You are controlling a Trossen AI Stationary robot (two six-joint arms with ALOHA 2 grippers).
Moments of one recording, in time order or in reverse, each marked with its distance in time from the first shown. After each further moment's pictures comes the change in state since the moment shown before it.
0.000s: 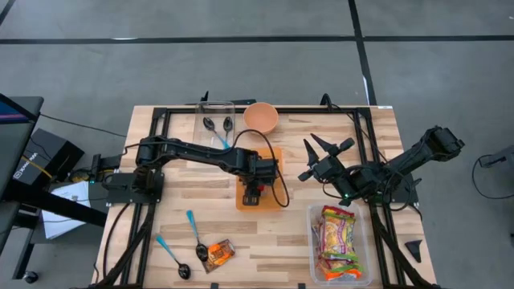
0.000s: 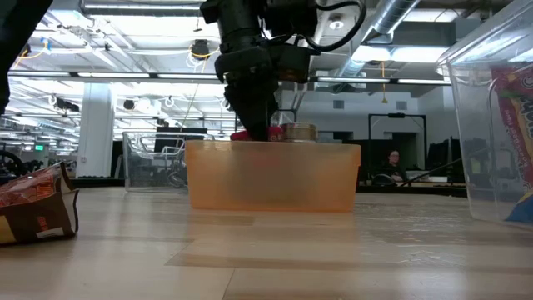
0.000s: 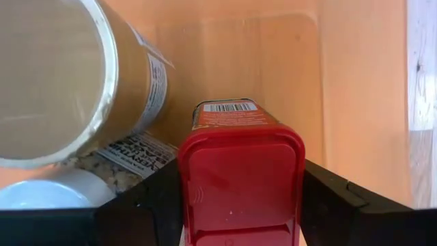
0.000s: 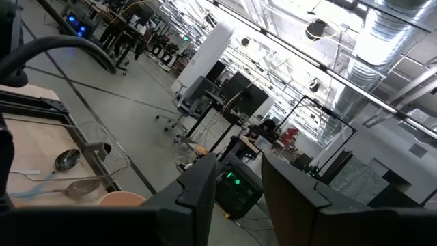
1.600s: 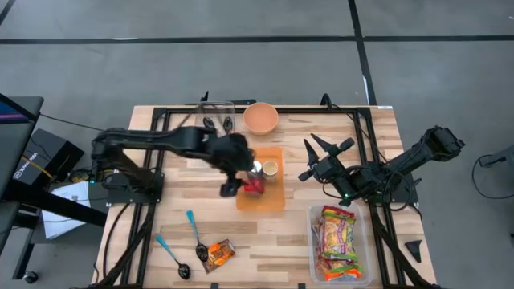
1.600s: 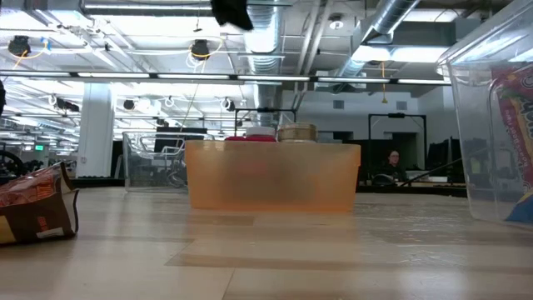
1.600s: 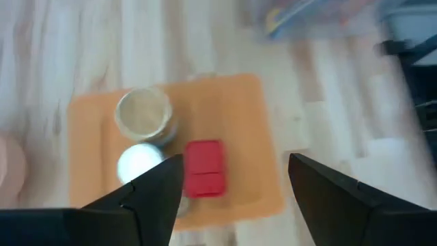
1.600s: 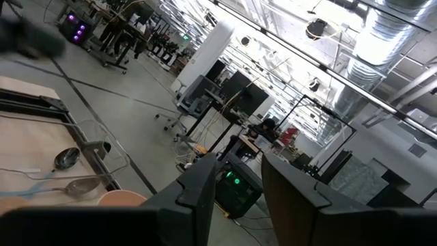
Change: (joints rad) left arm -0.022 -0.432 -0.014 -0.056 0.071 0.002; right arm 0.000 0.000 0.000 -0.004 0.003 0.000
